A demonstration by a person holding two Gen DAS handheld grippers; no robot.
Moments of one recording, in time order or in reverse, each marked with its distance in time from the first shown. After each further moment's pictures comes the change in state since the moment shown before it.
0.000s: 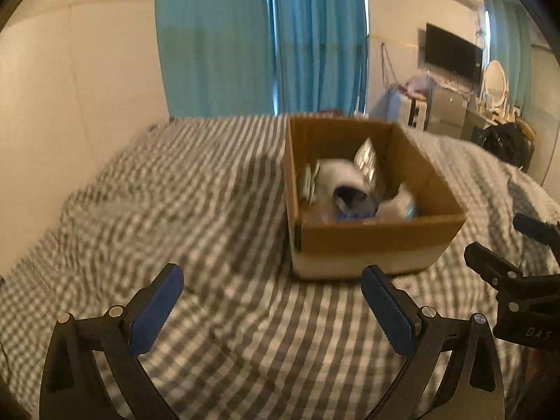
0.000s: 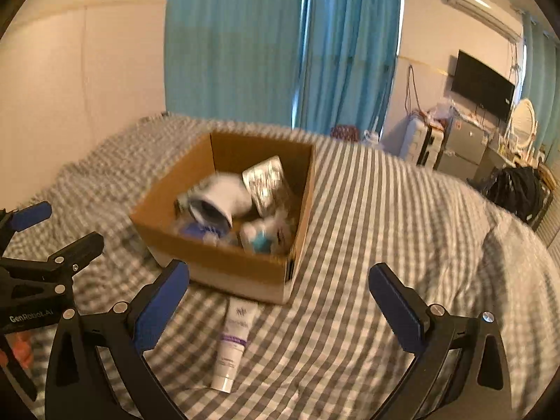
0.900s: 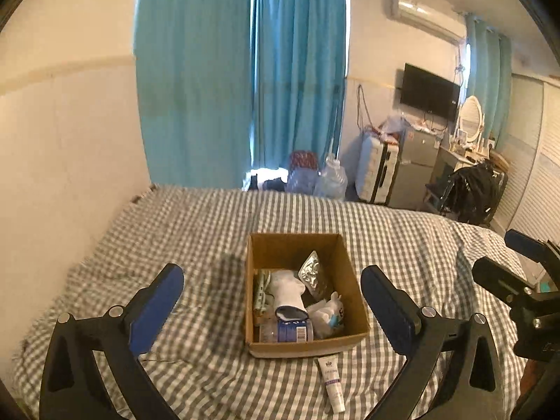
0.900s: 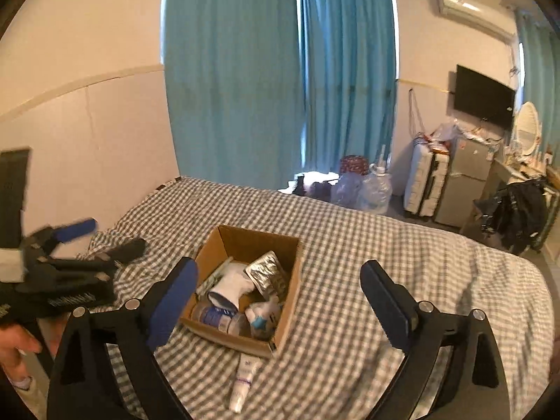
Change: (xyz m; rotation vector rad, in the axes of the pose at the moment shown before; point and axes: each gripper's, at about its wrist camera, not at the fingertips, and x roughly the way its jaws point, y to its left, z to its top) left arm -0.134 -0.030 0.155 -0.002 -0.145 -0.105; right arm -0.120 -0.055 0.129 0.055 -0.117 0.072
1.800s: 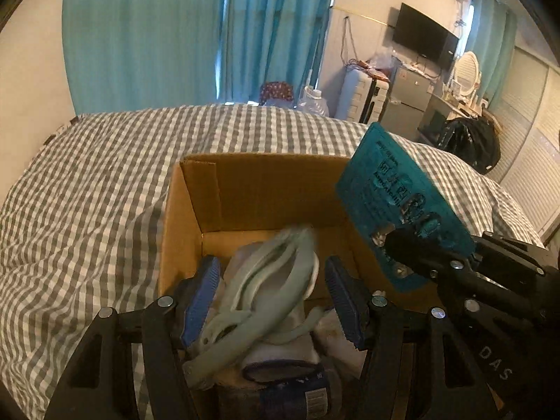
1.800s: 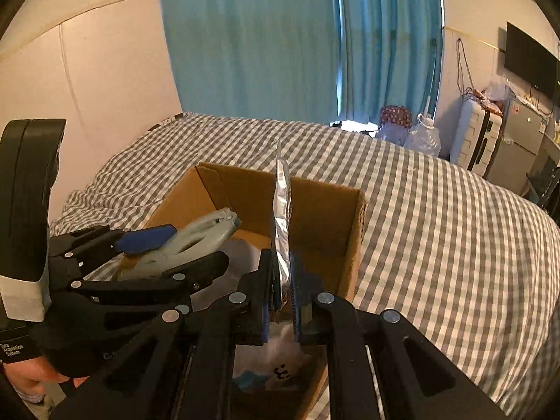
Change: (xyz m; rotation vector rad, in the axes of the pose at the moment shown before) left arm 0.251 -0.011 -0.058 0.015 0.282 -0.148; right arm 0.251 0.005 -0.058 -0.020 0.204 0.168
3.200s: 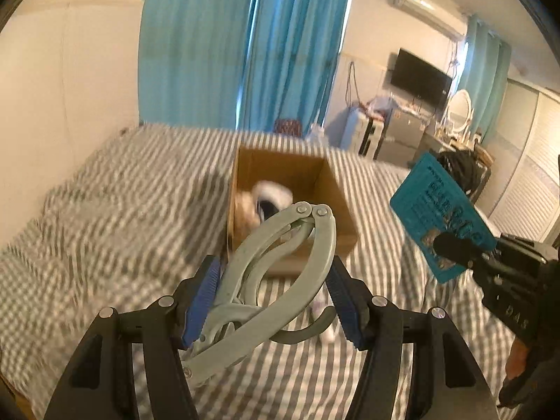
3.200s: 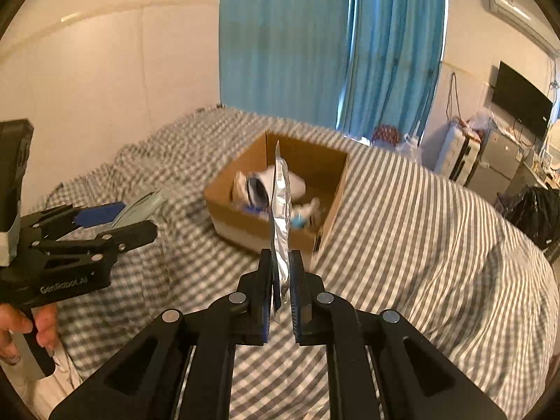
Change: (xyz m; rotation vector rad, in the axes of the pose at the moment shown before) left arm -0.226 -0.010 -0.126 -0.089 -0.178 0.023; right arm -0.220 0.069 -0.108 -0.137 -0.056 -0.061
